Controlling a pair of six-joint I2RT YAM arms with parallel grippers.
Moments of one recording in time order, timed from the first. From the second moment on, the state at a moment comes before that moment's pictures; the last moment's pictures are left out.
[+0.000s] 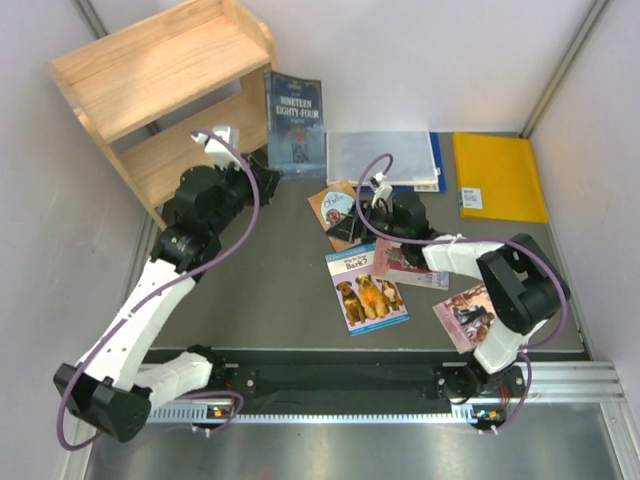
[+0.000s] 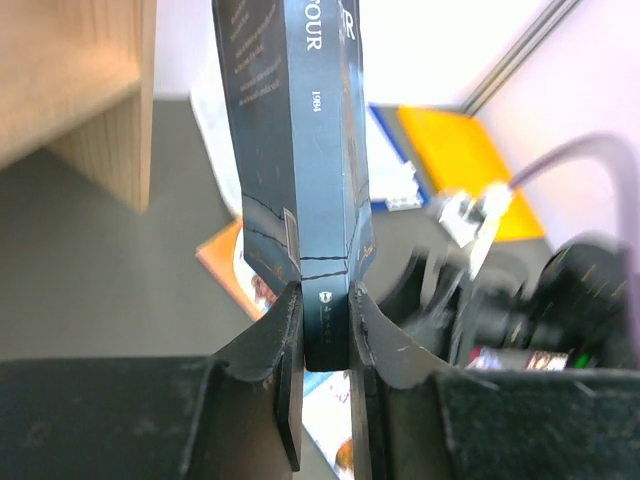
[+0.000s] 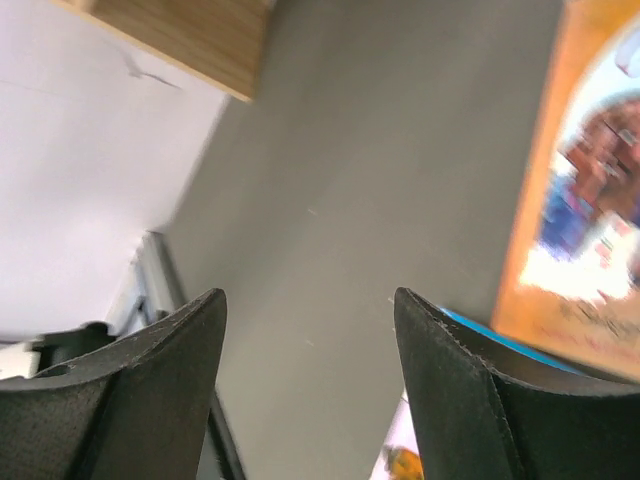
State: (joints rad) left arm -0.42 1.02 1.05 -0.12 0.04 -0.40; right arm 0.53 1.69 0.85 0.59 -0.55 0.71
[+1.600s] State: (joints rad) left arm 0.17 1.51 1.57 0.21 0.48 -1.31; right arm 0.59 1.54 0.73 0.34 -0.22 0.39
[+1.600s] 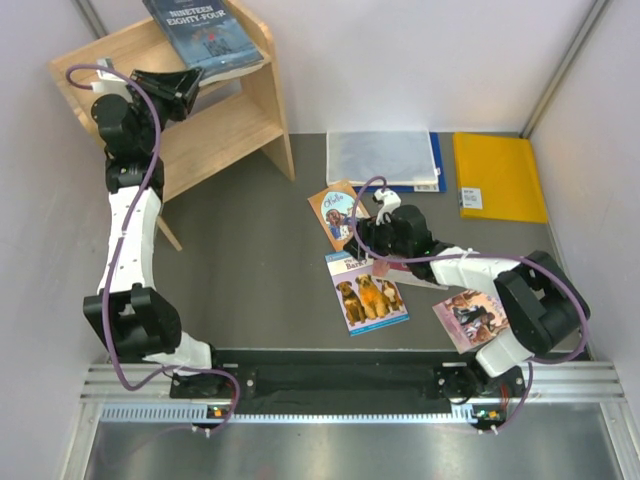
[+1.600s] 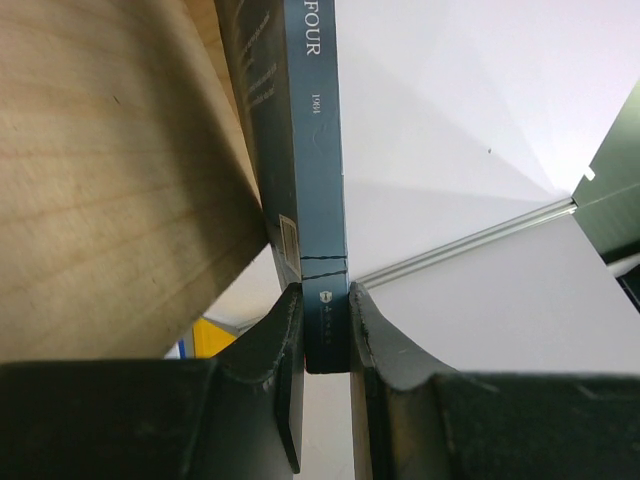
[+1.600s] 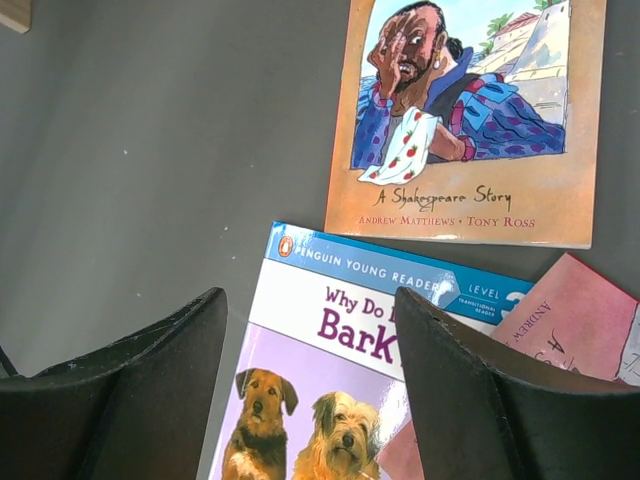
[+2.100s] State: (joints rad) left arm 0.08 1.48 1.52 0.21 0.44 -1.31; right arm 0.60 1.55 0.73 0.34 -0.22 0.39
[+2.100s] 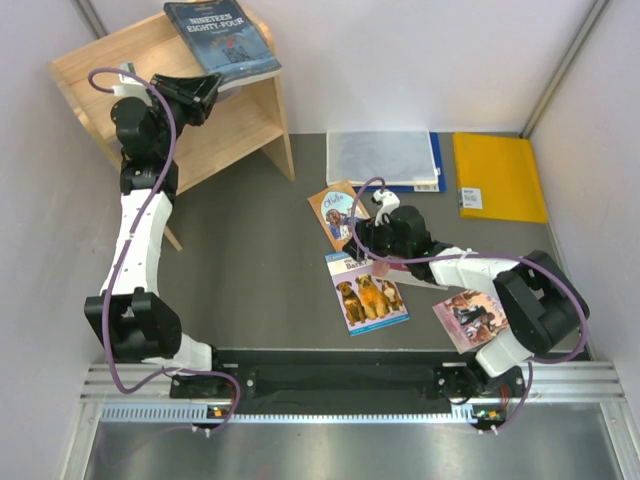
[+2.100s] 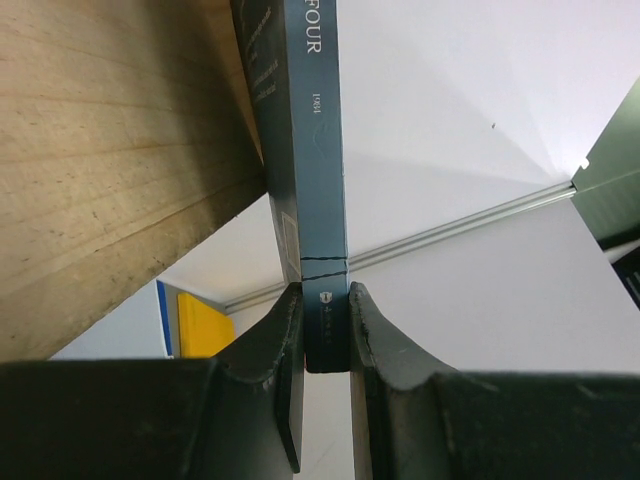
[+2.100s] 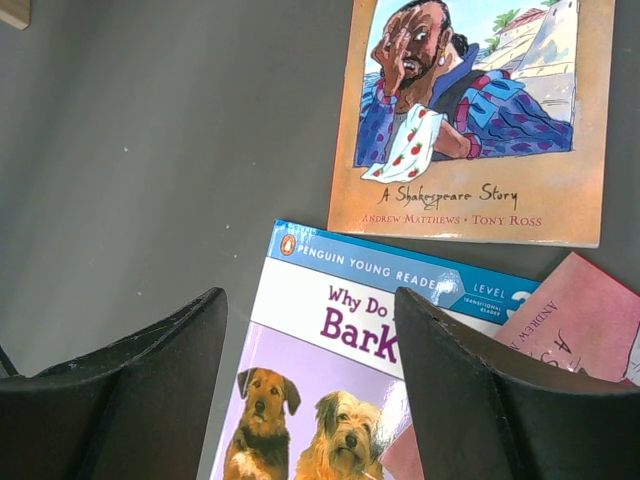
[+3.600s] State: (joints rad) left arm 0.07 1.63 1.96 -0.03 0.28 -1.16; right arm 0.61 1.55 0.69 0.35 -0.21 0.41
